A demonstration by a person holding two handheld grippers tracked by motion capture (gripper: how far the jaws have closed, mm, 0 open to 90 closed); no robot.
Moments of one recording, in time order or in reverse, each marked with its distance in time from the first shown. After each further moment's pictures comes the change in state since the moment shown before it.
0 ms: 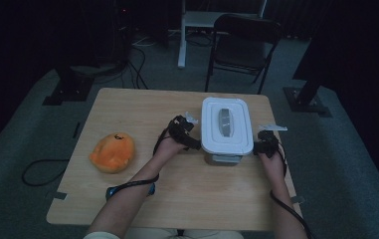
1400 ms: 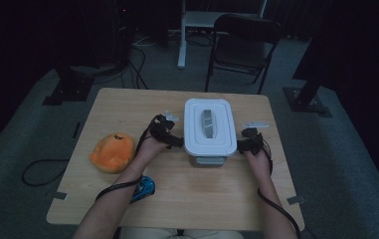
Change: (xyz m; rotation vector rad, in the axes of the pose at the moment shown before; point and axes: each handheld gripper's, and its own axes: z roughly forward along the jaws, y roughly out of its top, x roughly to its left) left arm 0.044 -0.028 -0.026 -0.001 0.057 -0.079; right arm 0.041 0.015 0.025 0.044 0.005 -0.051
